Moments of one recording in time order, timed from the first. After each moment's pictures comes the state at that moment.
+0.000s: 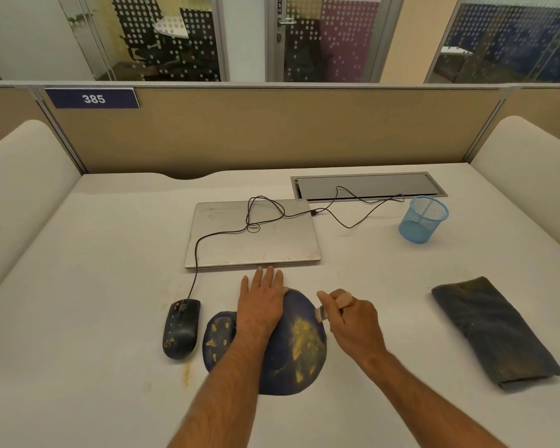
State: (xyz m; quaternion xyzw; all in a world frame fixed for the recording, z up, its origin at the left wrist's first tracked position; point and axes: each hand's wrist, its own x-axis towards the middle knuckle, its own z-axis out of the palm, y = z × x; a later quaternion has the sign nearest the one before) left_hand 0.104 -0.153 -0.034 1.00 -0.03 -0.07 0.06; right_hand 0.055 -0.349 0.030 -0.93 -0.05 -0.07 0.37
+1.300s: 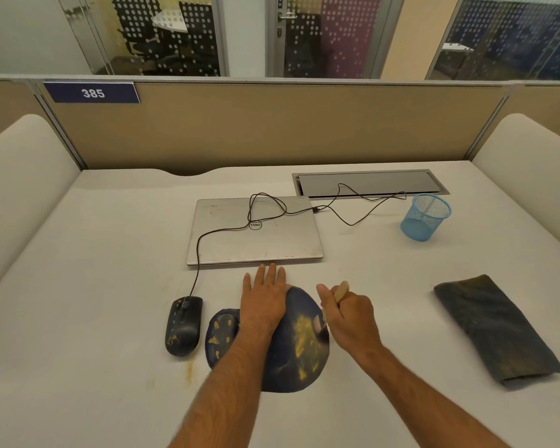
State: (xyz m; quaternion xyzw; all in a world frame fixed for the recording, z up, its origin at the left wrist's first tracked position) left_hand 0.103 -0.155 -0.029 0.99 -0.03 -0.09 0.05; right_hand 0.056 -0.335 0.033 -0.91 -0.03 -0.07 0.41
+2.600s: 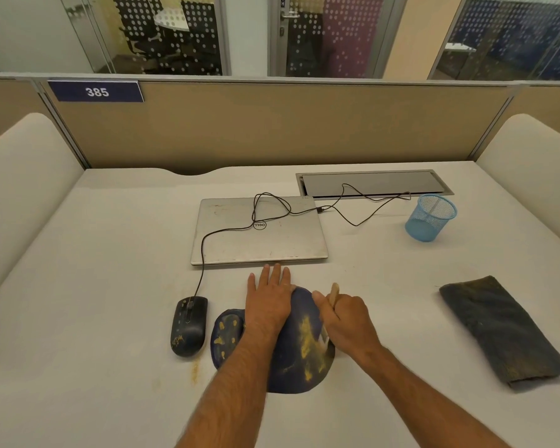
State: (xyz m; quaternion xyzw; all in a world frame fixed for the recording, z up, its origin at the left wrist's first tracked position) left_hand 0.105 -0.154 -0.032 0.99 -0.03 -0.08 0.07; right_hand 0.057 -0.324 0.029 -0.93 -0.03 -0.01 0.38
